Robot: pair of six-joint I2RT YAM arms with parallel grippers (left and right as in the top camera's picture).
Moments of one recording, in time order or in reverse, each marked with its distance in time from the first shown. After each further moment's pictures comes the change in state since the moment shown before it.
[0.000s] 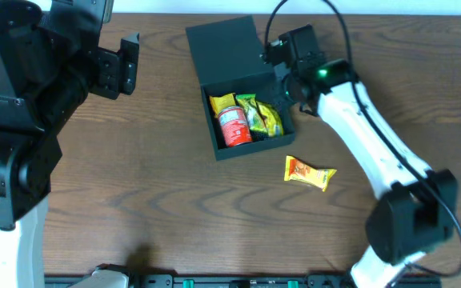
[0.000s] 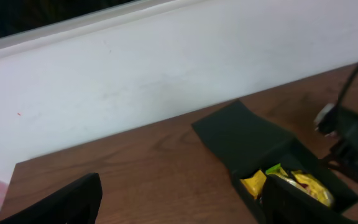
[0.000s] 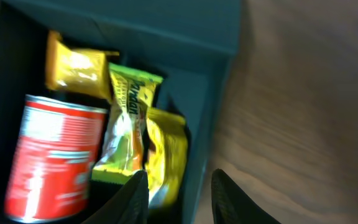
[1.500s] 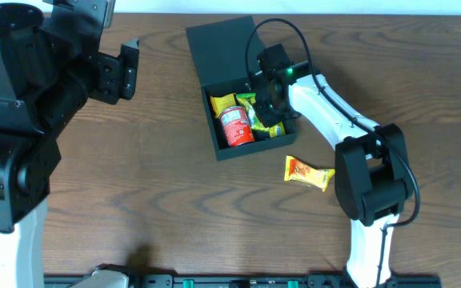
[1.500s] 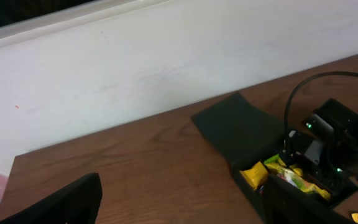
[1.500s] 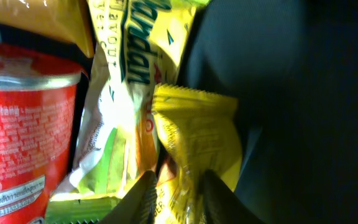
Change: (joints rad) left arm 0.000 -0.005 0.000 -0.035 0.000 0.000; right arm 0.019 0.264 0.063 -0.078 -0.039 -0.032
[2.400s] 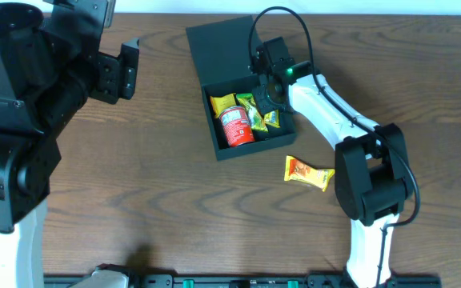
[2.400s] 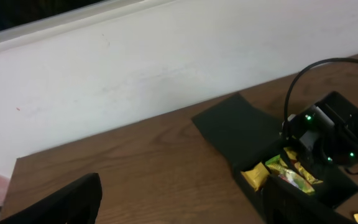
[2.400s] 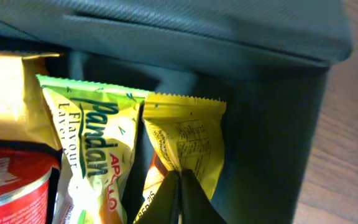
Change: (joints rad) left arm 0.000 0.000 0.000 0.005 0.000 0.015; right arm 0.000 0.000 0.000 0.179 0.103 0.105
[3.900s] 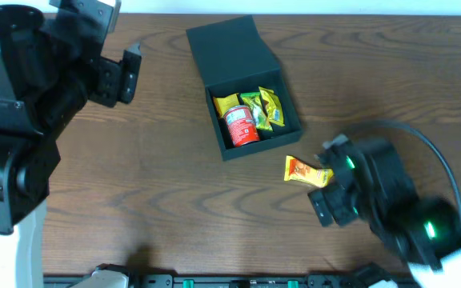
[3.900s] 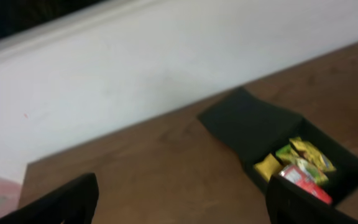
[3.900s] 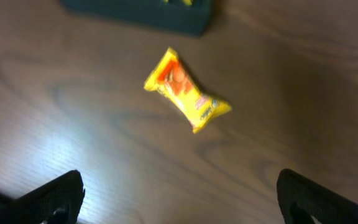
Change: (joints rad) left arm 0.000 -0.004 0.000 0.018 0.000 0.060; right arm 0.040 -1.266 -0.616 -0.486 0.007 0.017
